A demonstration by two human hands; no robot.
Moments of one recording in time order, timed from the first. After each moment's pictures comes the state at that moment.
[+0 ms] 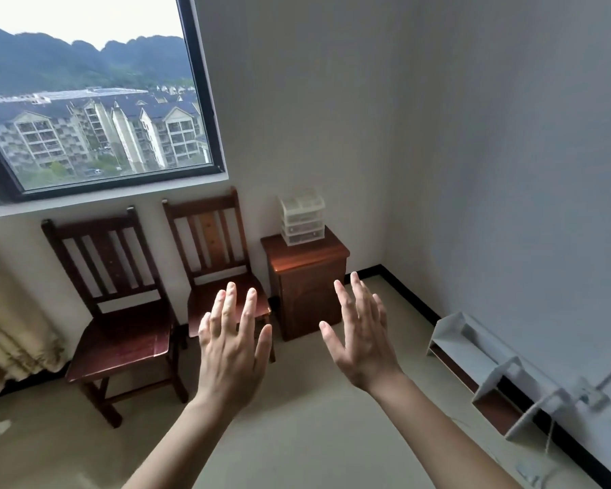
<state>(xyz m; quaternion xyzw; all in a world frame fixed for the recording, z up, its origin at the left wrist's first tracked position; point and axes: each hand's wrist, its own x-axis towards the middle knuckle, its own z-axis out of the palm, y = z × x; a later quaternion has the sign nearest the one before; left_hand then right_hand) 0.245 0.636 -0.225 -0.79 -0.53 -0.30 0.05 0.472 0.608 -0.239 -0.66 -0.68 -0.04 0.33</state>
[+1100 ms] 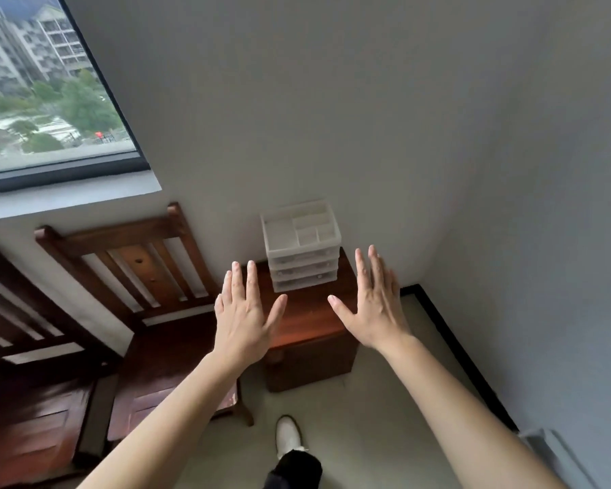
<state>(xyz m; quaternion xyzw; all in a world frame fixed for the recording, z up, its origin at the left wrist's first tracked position) 0.502 1.315 -0.292 -0.71 -0.67 -0.19 -0.10 0.739 1.307 -0.302 -0.69 -0.69 0.07 0.20</state>
